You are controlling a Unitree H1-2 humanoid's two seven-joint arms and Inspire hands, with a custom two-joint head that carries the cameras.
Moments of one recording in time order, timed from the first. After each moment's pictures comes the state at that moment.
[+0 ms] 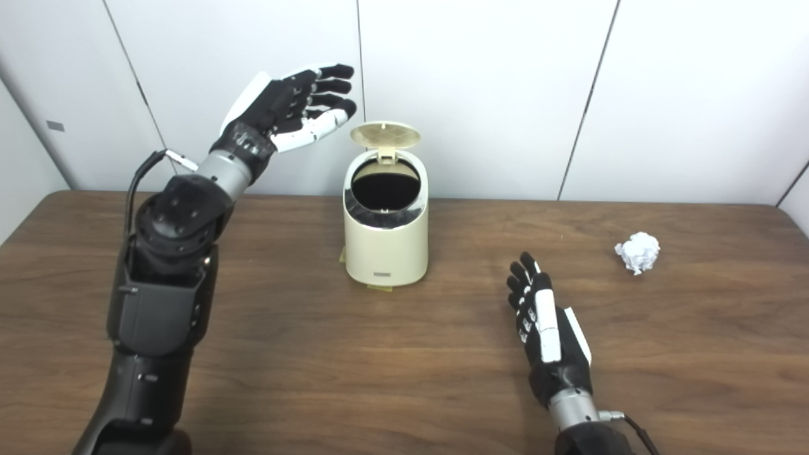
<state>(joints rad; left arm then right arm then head) -0.61 0.14 0.05 -0.19 0.31 0.47 -0.38 -0.03 -0.02 -0.03 -0.16 0.16 0.19 0.07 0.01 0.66</state>
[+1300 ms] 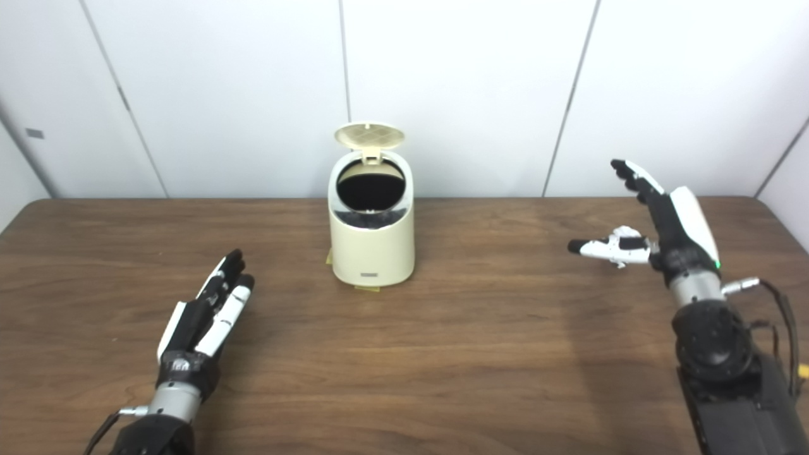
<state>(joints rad) -0.02 0.02 0.12 -0.25 -0.02 0.28 -0.08 -0.35 -0.49 -0.05 -0.04 -0.42 0.27 0.00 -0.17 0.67</state>
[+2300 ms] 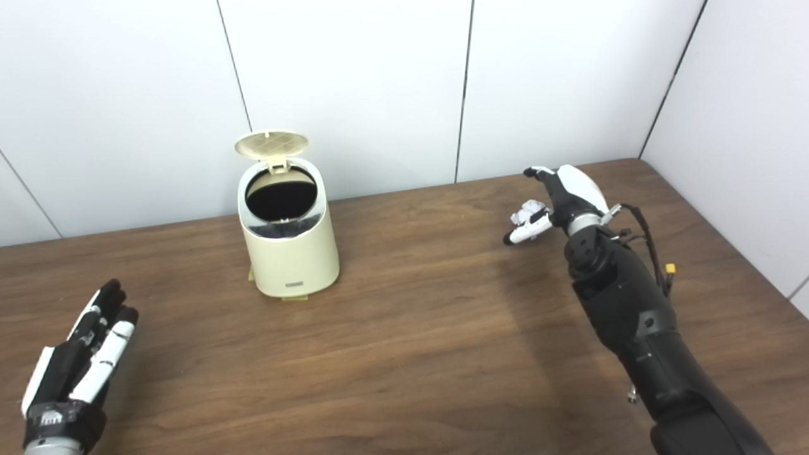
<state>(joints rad) -0.01 0.14 0.14 -0.33 -0.08 0.37 -0.08 -0.54 -0.51 0.10 0.43 -0.54 0.38 0.04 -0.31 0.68</state>
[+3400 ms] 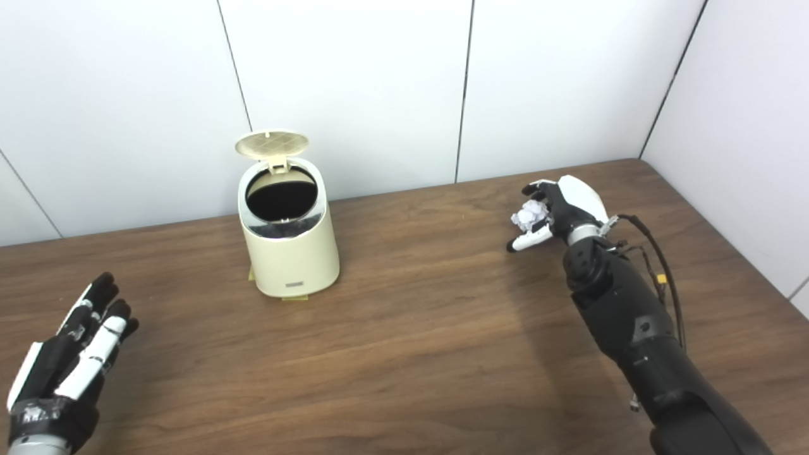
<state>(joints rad) -0.02 0.13 0.17 -0.40 -0.18 0.45 -0.08 -0.50 -0.51 0.09 0.43 -0.51 0.36 -0.03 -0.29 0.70</state>
